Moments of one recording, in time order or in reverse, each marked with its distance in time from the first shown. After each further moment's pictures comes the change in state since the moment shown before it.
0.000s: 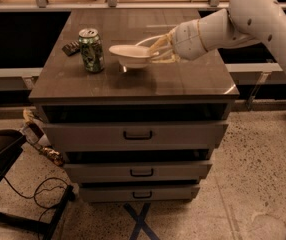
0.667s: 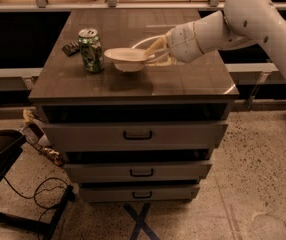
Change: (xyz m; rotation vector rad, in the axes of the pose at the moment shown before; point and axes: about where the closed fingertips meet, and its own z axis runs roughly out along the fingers) arm -0.011 0.005 0.008 -0.016 -0.023 -0.035
